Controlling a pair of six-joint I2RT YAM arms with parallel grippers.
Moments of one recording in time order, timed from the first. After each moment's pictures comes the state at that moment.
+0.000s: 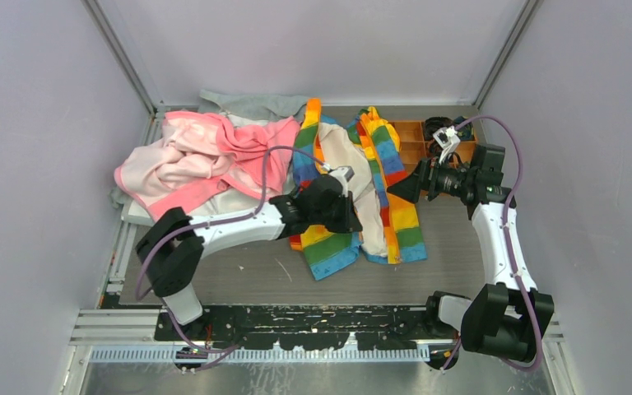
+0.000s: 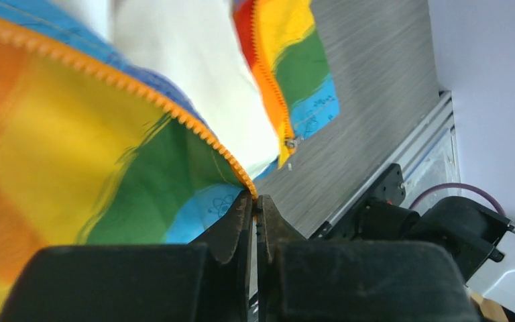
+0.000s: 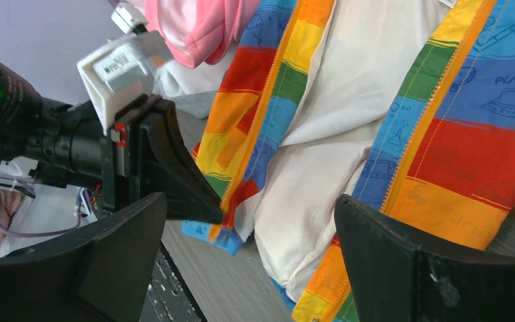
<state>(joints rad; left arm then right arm) -0.97 1.66 1.12 -0.07 0.09 -0.79 -0.21 1.16 0.92 -0.45 -1.09 -0.05</state>
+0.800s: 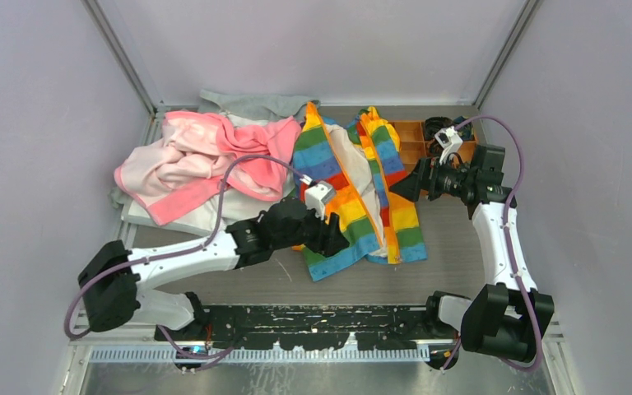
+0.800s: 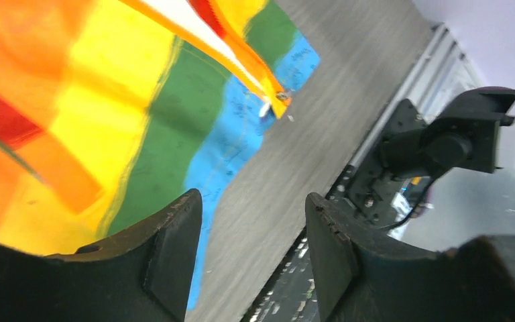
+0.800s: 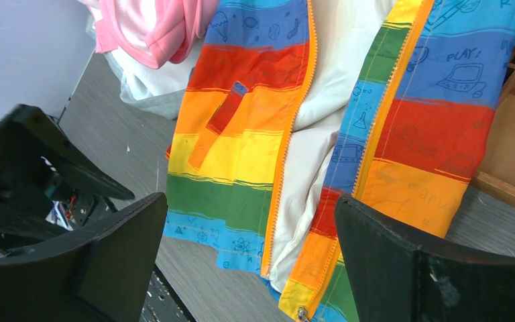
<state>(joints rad) -1.05 1.37 0.87 0.03 0.09 -0.52 -0.21 1.16 0.93 -0.48 -0.98 -0.05</state>
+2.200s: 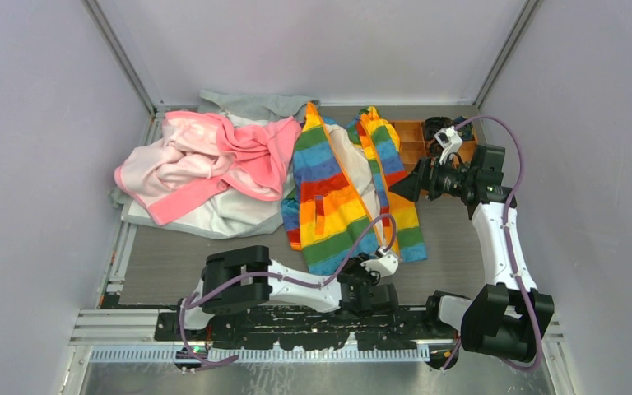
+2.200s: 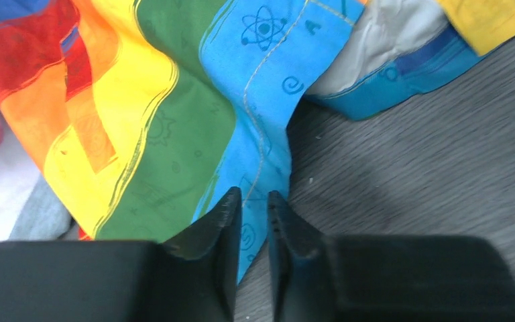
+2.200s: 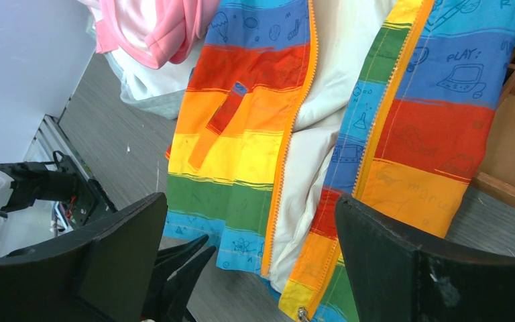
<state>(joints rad) -1.52 2.06 1.31 -0.34 -1.00 -0.42 -0.21 1.16 0.93 -0.48 -0.98 -0.05</state>
